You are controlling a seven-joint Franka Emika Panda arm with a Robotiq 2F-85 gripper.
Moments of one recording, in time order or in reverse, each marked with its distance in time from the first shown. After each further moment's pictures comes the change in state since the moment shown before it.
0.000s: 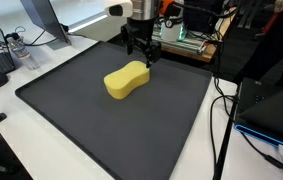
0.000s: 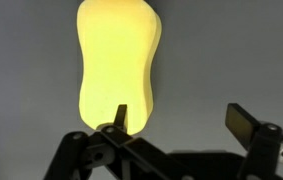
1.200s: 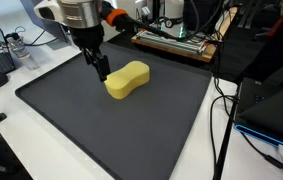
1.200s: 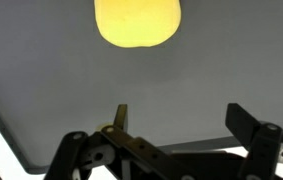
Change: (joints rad) arm -0.018 0.258 -0.147 0.402 0.021 -0.022 -0.027
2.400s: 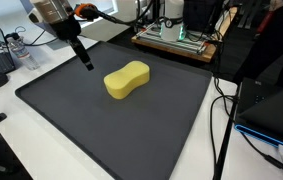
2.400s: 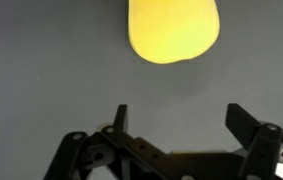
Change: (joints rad) arm -0.232 -0.039 -0.007 -0.114 0.357 0.026 -0.311
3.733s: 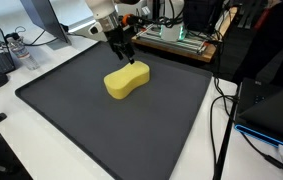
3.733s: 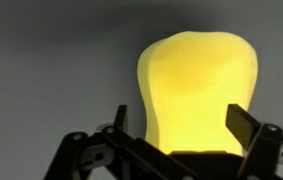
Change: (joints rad) arm -0.011 -0.281 0.028 -0.681 0.167 0.319 -0.355
